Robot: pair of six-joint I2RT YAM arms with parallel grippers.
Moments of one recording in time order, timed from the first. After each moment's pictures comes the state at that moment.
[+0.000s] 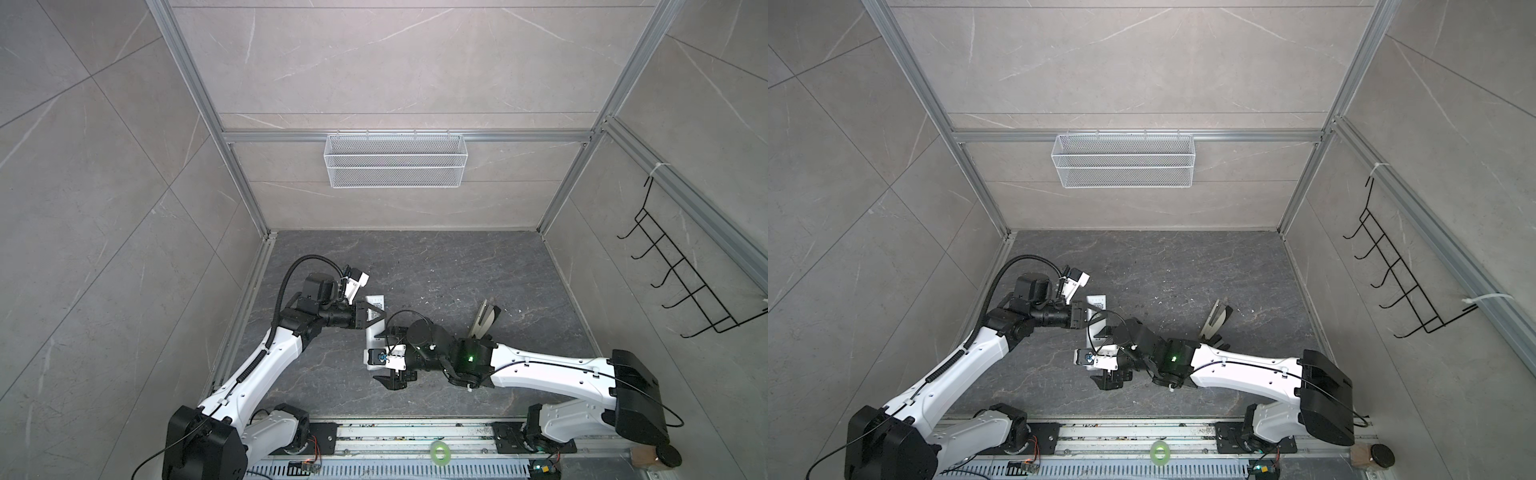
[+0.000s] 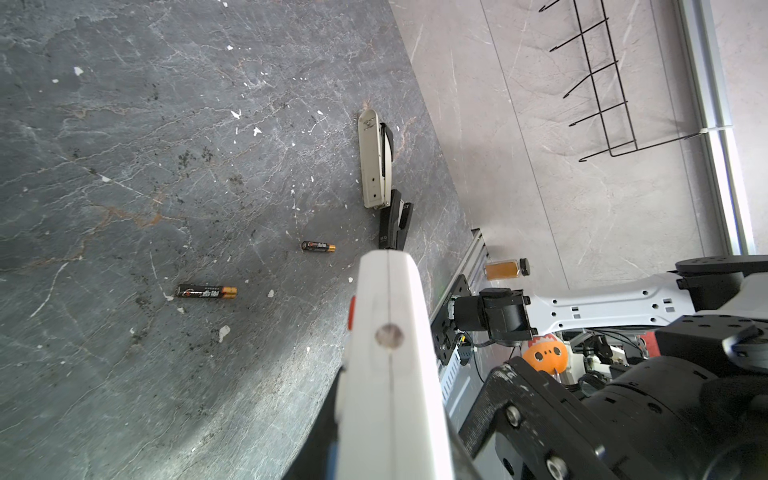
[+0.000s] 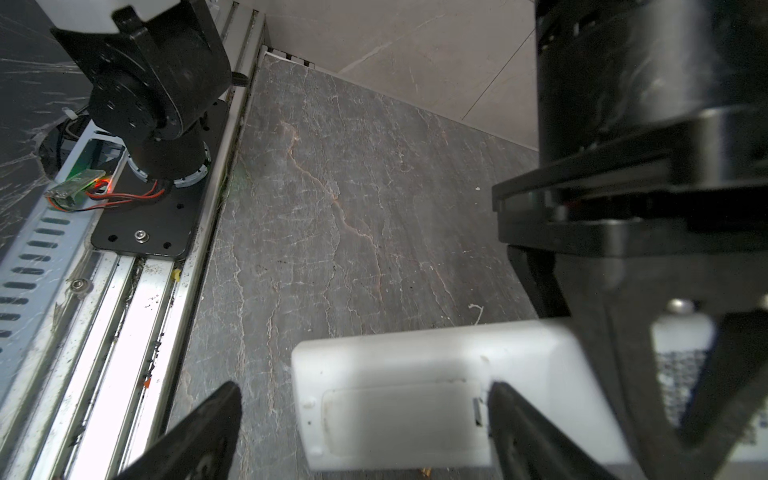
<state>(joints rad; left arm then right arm) -0.37 1.13 0.83 -0.41 0.85 -0.42 1.18 1.40 0.97 -0.14 -0.08 -0.53</state>
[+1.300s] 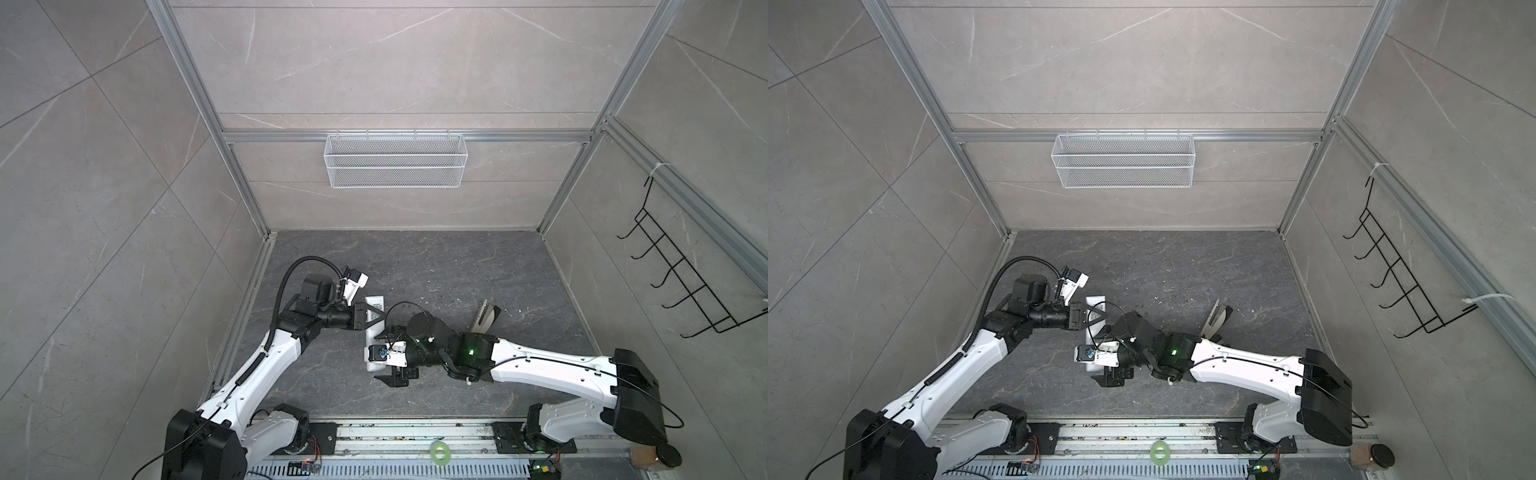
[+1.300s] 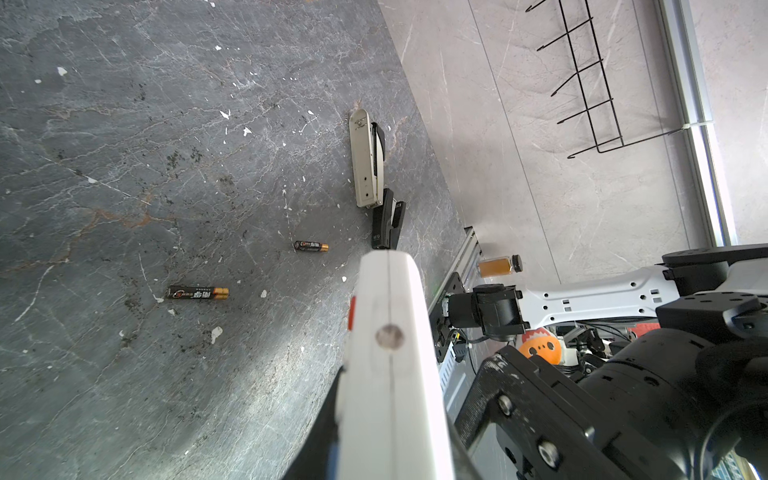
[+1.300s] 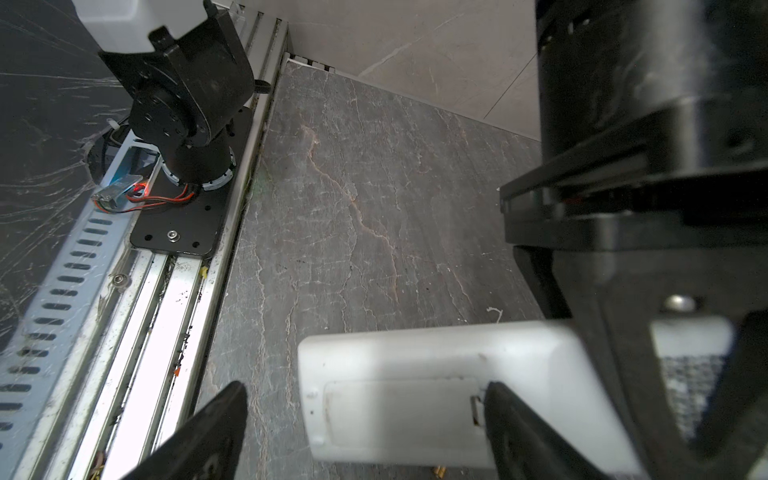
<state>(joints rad) -0.36 1.11 0.81 -0.39 0.88 -0.42 1.15 1.40 1.01 -0.22 -0.18 -0.52</state>
